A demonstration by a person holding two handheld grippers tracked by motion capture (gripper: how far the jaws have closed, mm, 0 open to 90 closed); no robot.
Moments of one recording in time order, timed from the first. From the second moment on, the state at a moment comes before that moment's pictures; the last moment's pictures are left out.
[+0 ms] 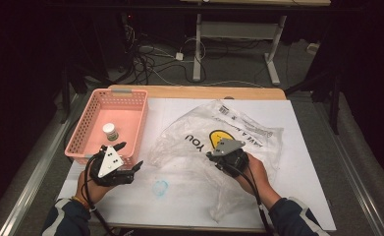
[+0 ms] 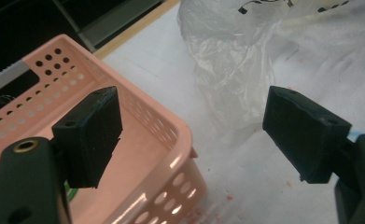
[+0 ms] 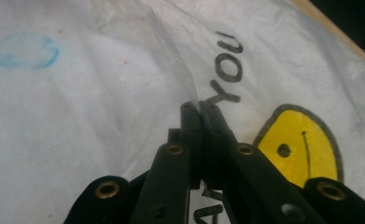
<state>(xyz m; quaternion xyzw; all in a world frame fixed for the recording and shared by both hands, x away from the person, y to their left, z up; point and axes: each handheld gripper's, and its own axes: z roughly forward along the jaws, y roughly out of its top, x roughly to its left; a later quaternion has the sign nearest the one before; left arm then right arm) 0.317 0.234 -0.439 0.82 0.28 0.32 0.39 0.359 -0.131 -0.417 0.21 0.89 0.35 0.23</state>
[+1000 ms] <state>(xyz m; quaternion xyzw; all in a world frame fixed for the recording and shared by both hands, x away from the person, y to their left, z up) 0.434 0.286 -0.410 0.84 0.42 0.26 0.23 0.352 -0.152 -0.343 0.22 0.80 0.45 0.32</state>
